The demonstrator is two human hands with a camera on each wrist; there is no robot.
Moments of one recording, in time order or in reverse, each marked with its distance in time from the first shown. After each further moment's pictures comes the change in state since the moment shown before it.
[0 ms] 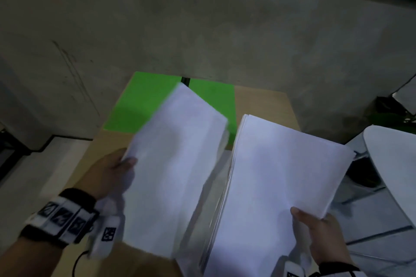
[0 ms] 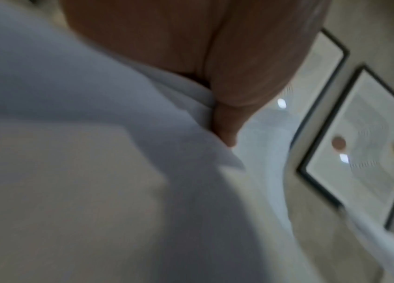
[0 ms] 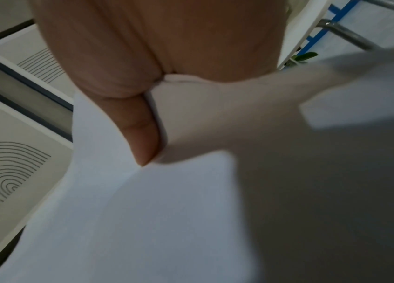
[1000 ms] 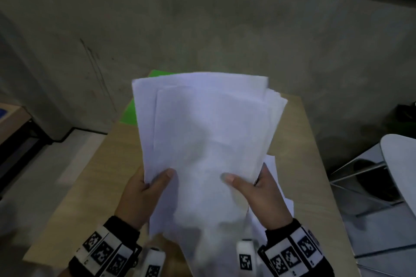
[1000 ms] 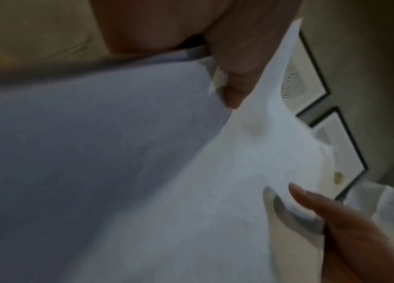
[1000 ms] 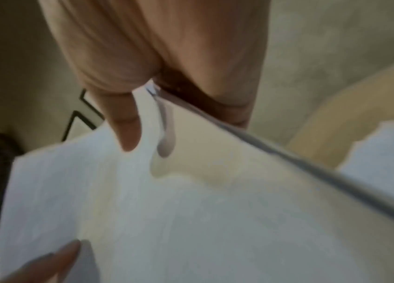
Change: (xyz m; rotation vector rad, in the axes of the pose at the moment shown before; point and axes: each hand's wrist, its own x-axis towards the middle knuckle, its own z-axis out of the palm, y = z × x) left_hand -0.073 0.006 0.063 -0.348 0.176 0.034; right_hand -0.055 -0.073 0.111 0.182 -0.625 -0.274
